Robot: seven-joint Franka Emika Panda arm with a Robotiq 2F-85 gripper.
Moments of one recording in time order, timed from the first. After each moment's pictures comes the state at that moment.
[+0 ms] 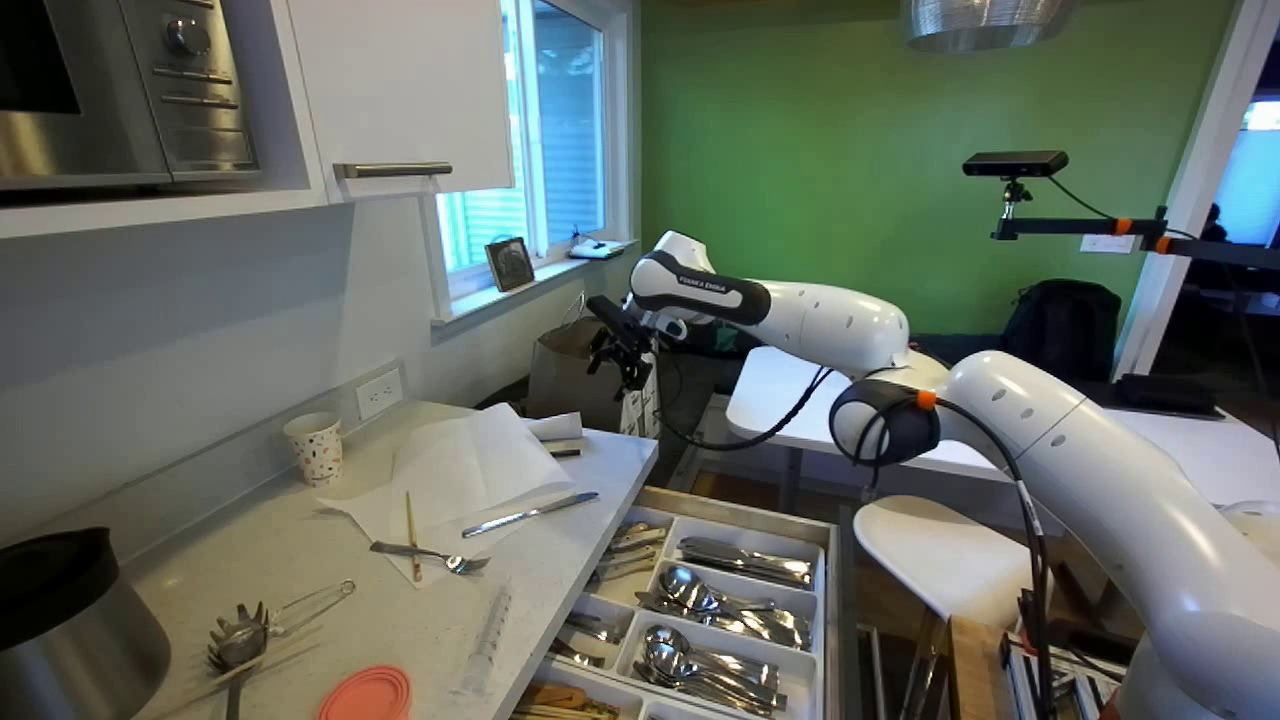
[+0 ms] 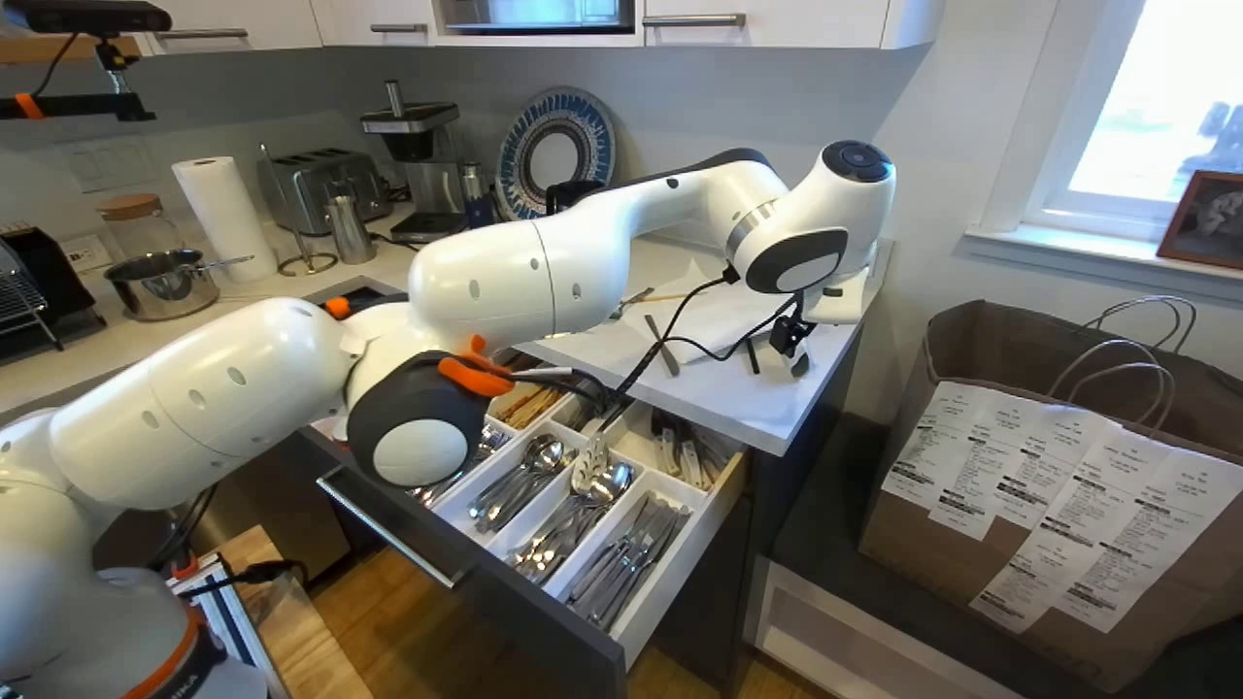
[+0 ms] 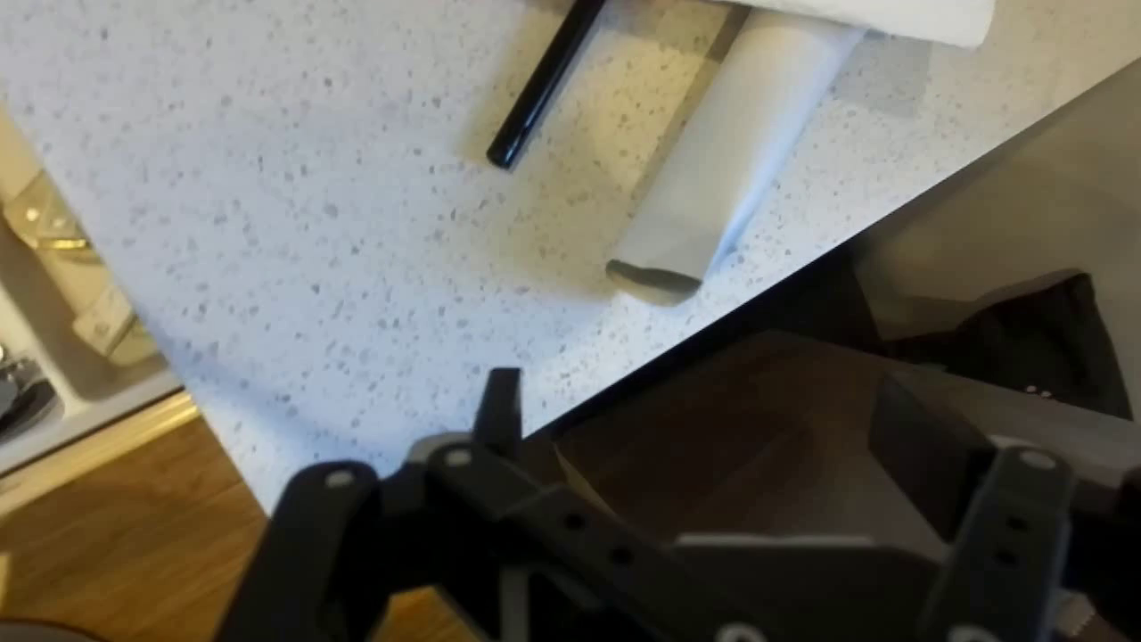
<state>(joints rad) -0.48 1.13 0.06 -0.45 0.33 1.90 1.35</state>
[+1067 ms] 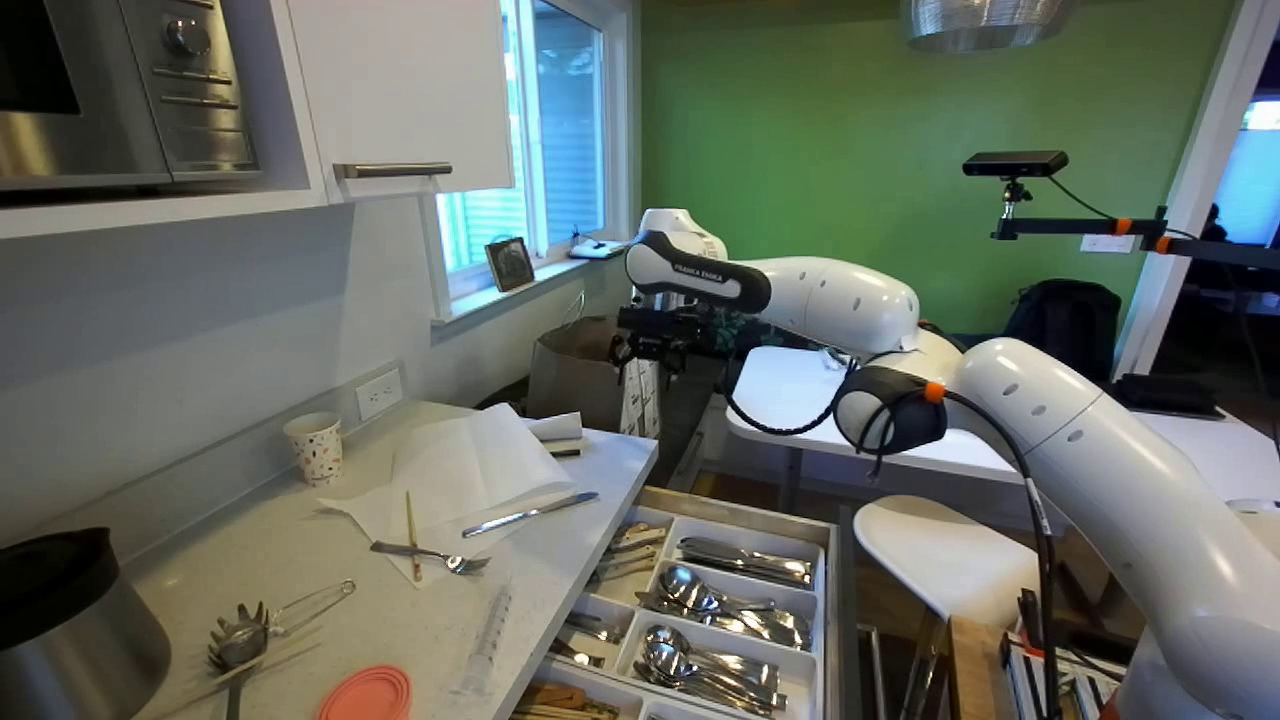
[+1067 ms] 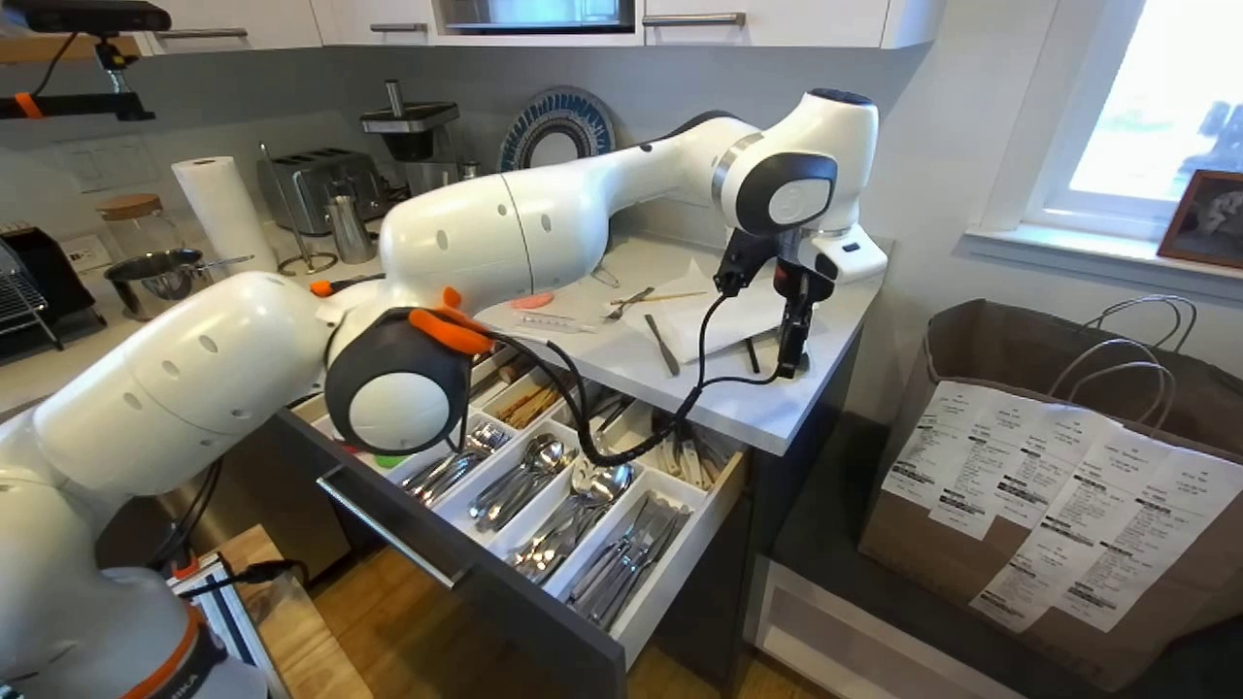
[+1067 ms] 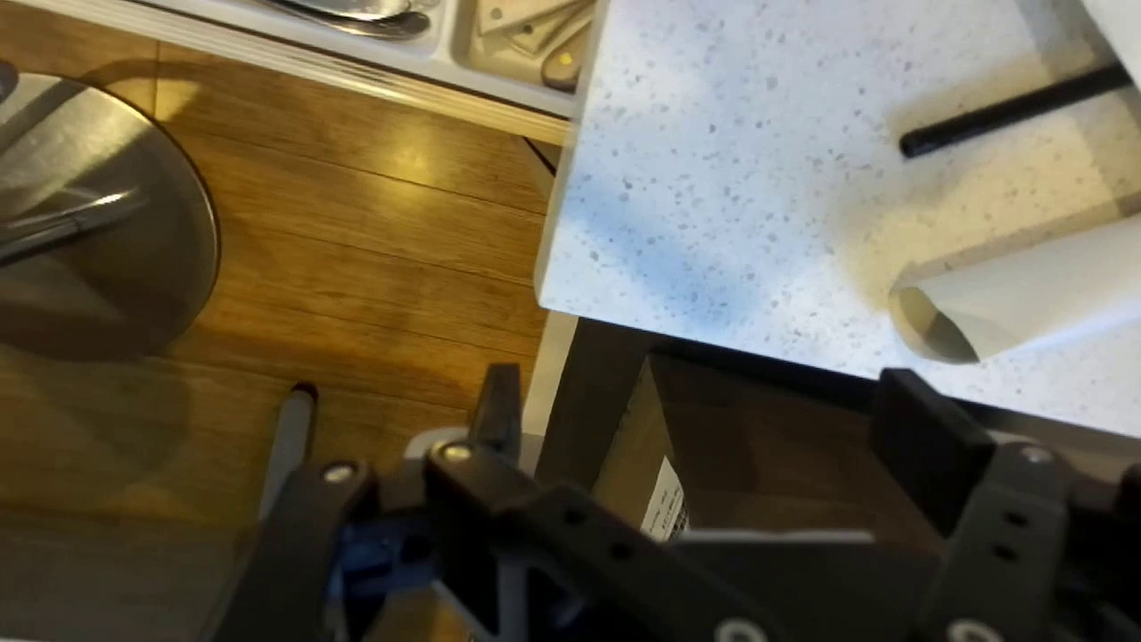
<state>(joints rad) -0.42 1.03 -0.06 -0.45 0.13 1.56 0.71</state>
